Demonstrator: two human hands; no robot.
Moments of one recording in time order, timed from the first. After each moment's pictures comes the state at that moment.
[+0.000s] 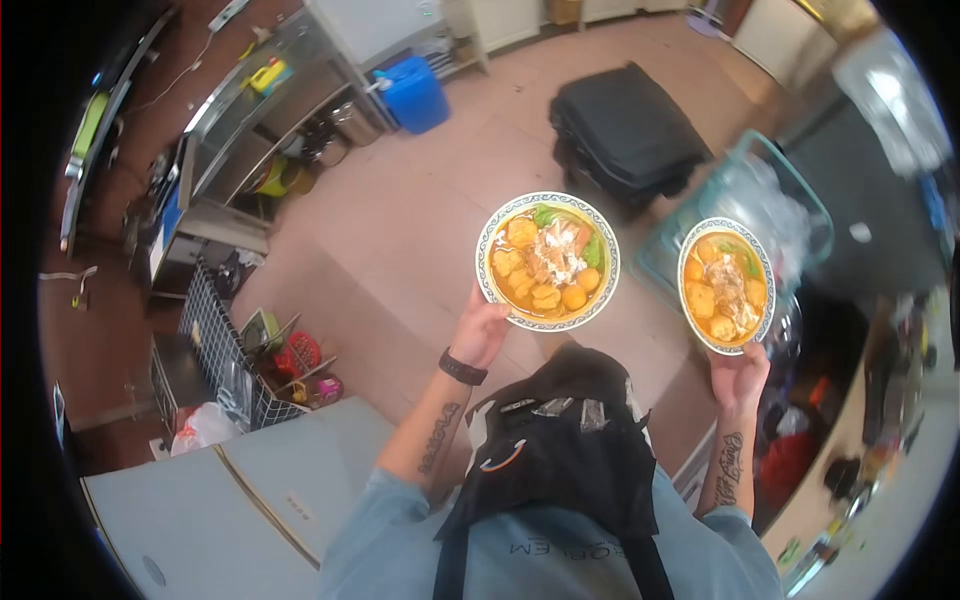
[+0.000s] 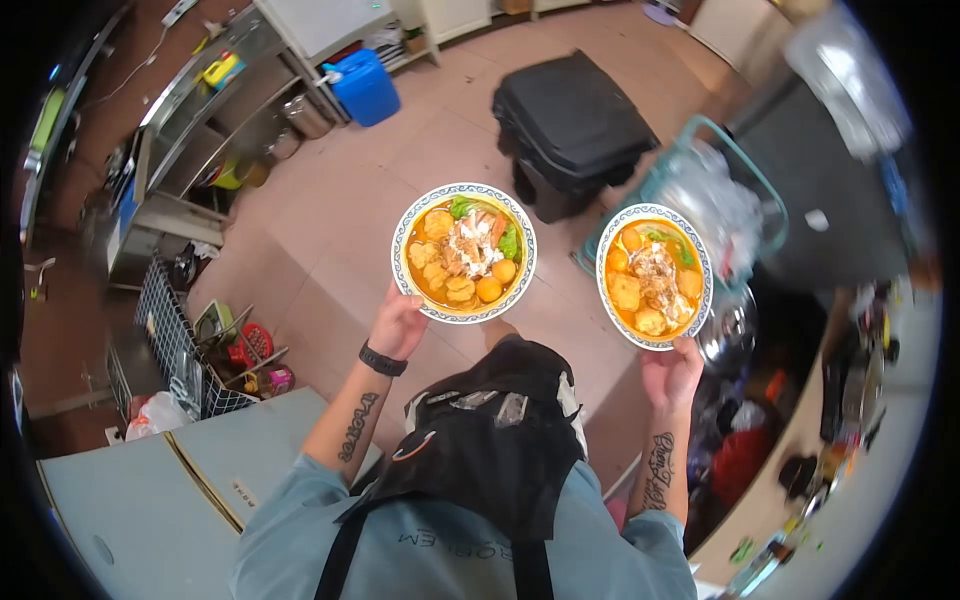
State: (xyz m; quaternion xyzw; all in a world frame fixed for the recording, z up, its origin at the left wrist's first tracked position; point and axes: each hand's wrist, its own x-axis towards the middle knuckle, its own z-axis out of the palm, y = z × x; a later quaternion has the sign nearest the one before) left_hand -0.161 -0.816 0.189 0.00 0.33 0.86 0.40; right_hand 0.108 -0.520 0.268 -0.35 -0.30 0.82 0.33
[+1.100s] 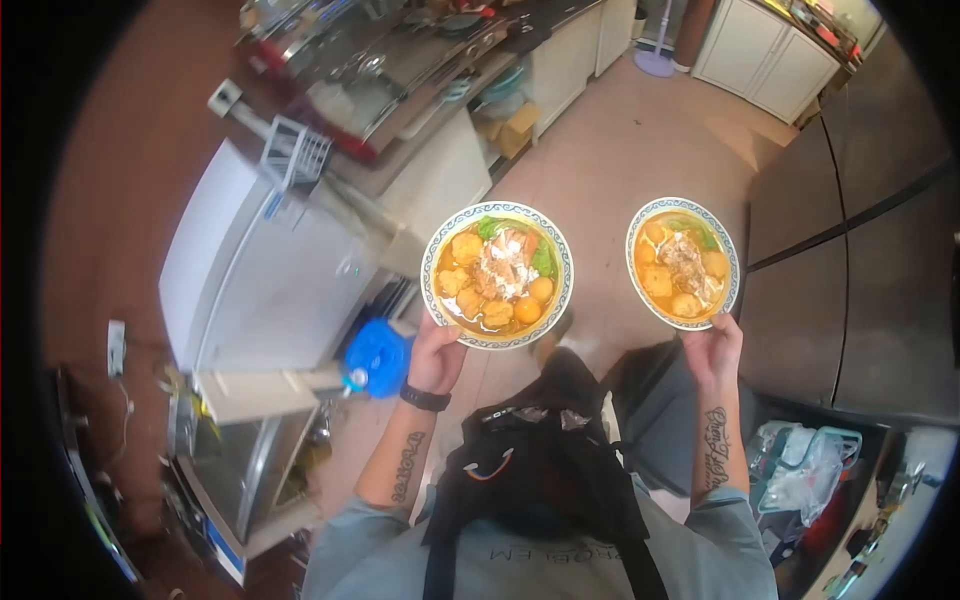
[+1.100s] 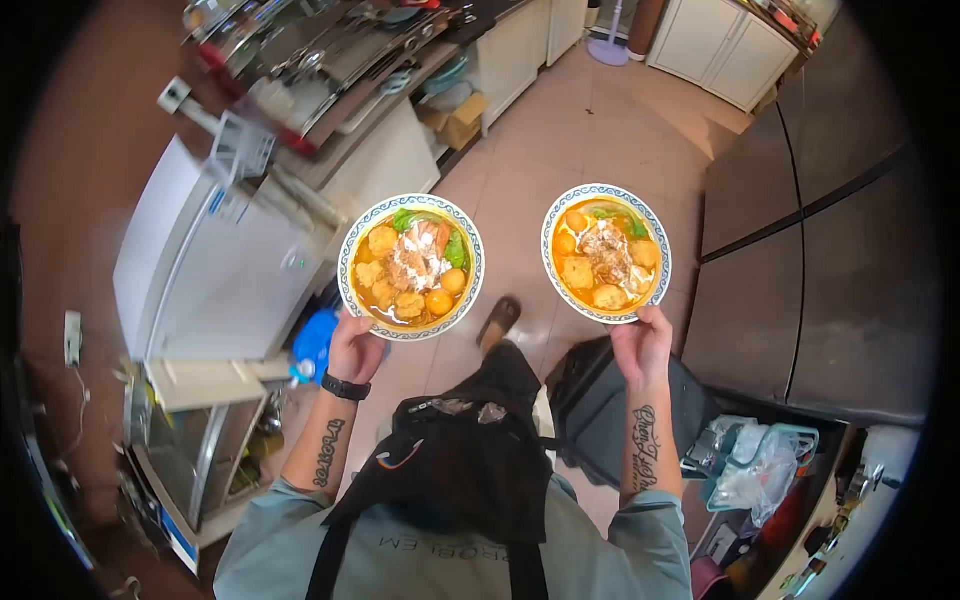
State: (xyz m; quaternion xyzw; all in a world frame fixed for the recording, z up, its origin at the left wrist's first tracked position) left_hand -0.464 -0.650 0.284 0.14 0.30 0.75 0.58; right_hand -0.089 -0.486 0.328 -0.31 -0.22 0.77 0.50
